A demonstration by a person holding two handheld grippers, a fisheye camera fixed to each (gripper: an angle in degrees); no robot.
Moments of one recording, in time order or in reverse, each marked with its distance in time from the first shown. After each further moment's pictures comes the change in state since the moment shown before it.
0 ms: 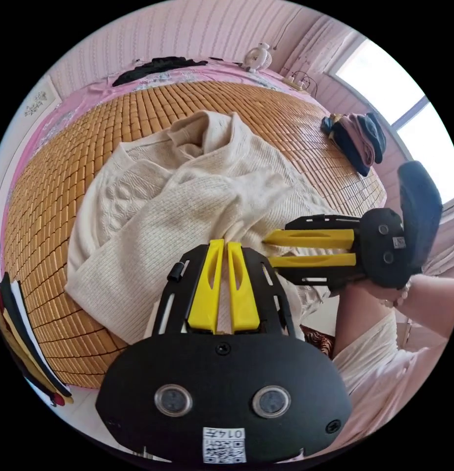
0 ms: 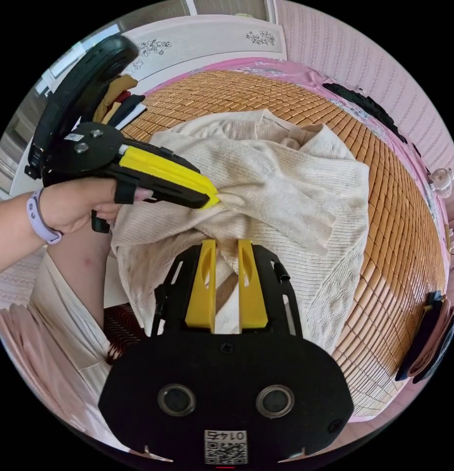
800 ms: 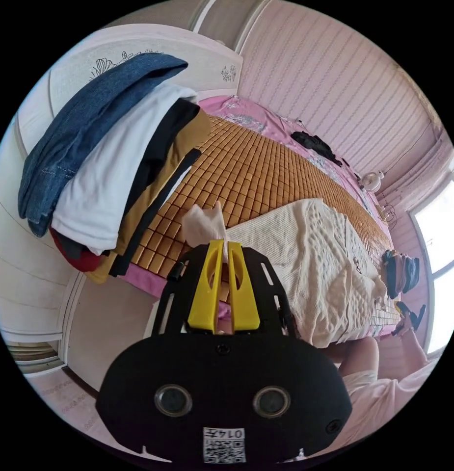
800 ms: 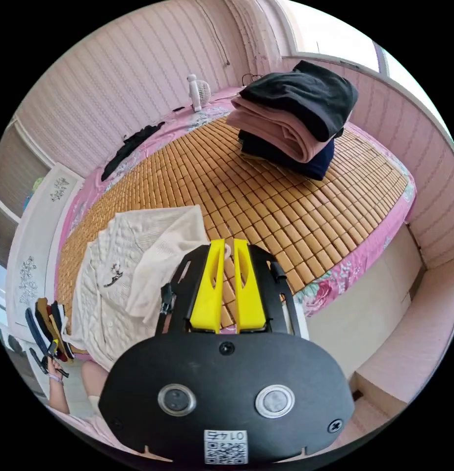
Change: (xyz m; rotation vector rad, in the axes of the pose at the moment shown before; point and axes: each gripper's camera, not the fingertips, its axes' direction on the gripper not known) left arm -0.197 0.258 -0.175 0.366 -0.197 -0.695; right arm 0.215 0.227 -0.141 0.344 0.296 1.105
